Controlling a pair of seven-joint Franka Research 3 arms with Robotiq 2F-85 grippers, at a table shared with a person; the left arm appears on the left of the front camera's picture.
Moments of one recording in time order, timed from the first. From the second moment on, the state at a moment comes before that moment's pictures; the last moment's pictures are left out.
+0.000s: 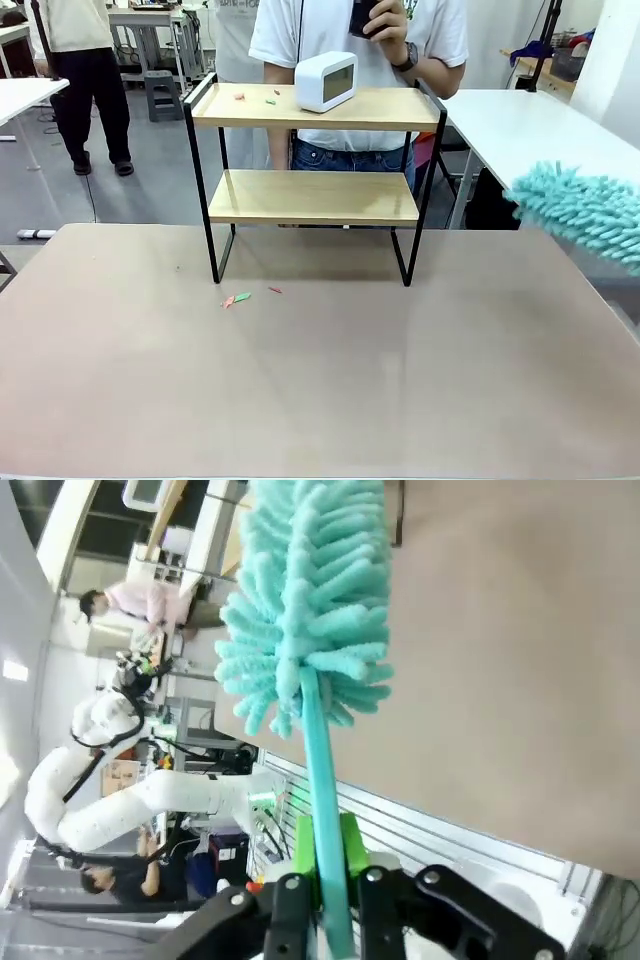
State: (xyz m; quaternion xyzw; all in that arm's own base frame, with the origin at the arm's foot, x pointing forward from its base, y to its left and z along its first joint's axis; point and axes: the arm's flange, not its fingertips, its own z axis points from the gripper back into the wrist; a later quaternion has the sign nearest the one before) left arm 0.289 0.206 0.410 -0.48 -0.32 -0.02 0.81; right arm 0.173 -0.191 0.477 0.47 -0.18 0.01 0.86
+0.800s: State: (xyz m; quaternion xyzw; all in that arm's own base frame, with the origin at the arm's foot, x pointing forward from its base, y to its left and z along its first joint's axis) left arm 0.288 0.206 0.411 -0.48 -0.32 -0.02 0.81; right arm 0.162 -0.175 0.492 0.48 -0.18 0.05 0.86
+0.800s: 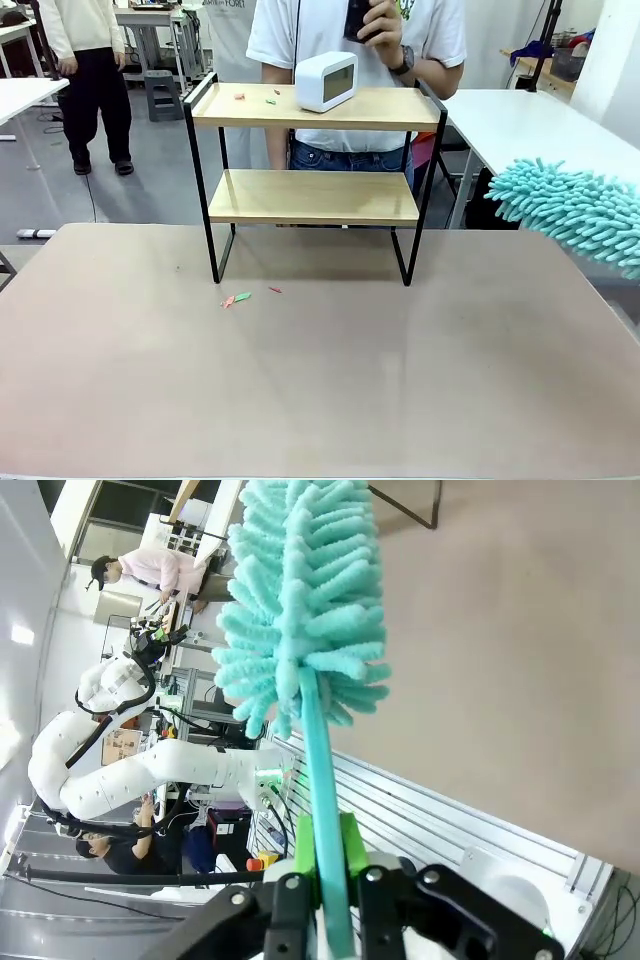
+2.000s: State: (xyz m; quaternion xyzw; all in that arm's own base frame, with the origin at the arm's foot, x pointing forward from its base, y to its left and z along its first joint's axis) left arm 0.288 0.206 0.411 -0.48 -0.32 -0.02 0.81; right arm 0.162 -0.175 0.492 0.48 -0.18 0.05 0.86
